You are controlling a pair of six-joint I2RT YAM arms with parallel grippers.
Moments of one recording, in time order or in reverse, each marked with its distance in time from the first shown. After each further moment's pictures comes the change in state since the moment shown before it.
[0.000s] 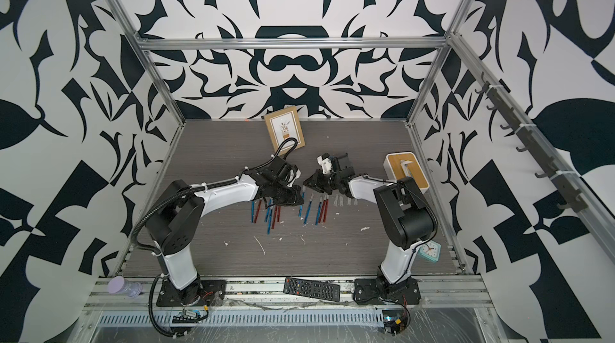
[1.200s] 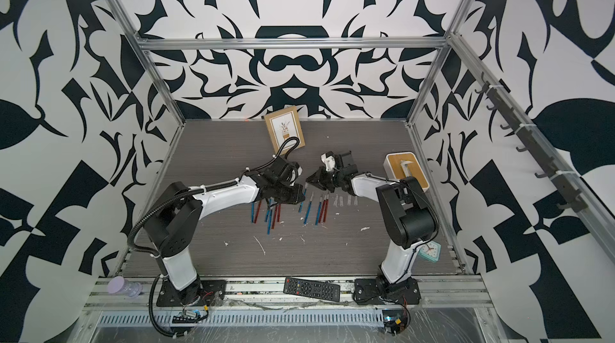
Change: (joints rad) left arm -0.028 -0.018 0.000 0.042 -0.093 0.002; right arm -0.043 0.000 0.019 -0.018 -0.004 0.039
